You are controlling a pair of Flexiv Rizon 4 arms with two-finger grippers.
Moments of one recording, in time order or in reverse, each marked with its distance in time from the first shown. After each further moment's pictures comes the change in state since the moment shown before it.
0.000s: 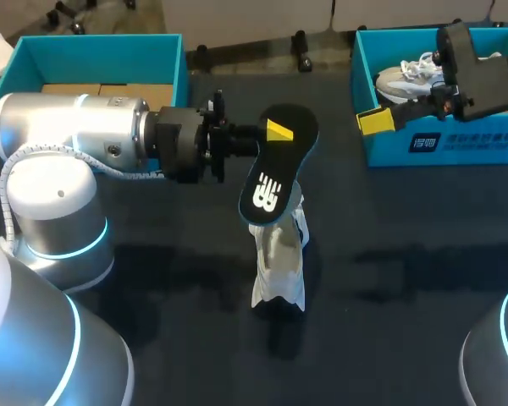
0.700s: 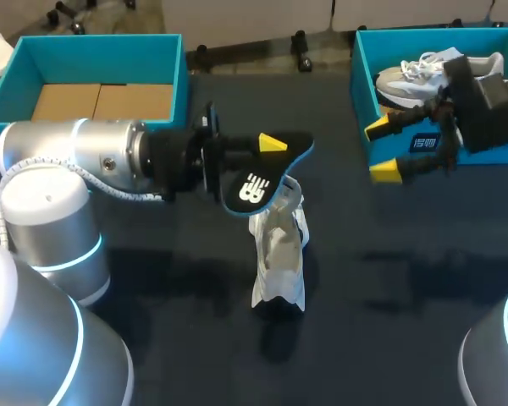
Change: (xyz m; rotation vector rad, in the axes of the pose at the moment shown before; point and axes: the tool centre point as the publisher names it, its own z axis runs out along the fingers) left arm 0.012 -0.016 -0.007 0.061 -0.095 -0.249; right arm -0.031 -0.049 -0.002 0.132 -0.153 -0.514
